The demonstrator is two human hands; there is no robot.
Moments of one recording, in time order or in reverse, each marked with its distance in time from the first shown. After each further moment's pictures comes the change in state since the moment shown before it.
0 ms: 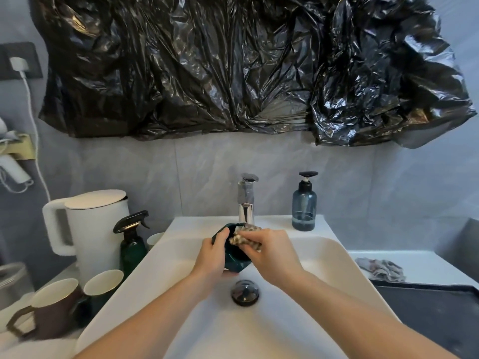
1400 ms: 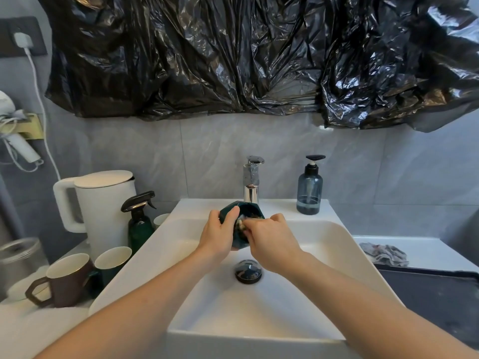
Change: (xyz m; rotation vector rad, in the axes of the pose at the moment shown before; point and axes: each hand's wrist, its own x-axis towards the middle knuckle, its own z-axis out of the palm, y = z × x) left_hand -0.012 0.014 0.003 0.176 0.095 0.142; right_hand -0.004 -0.012 0.002 -0.377 -0.195 -0.119
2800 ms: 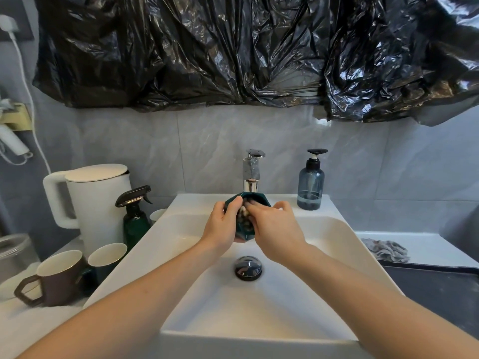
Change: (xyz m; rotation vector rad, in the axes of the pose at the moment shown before) left_hand 0.009 0.002 0.010 -0.168 -0.068 -0.002; right_hand 0.009 0.009 0.004 -0.051 0.122 -0.004
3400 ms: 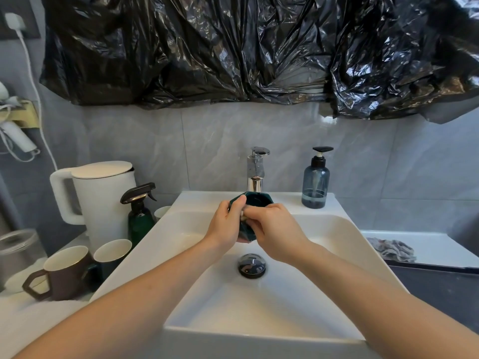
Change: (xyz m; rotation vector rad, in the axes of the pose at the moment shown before) left_hand 0.001 -0.004 -0.003 0.028 -0.050 0.003; right_hand -0.002 0.000 0.002 0.291 0.009 -0.121
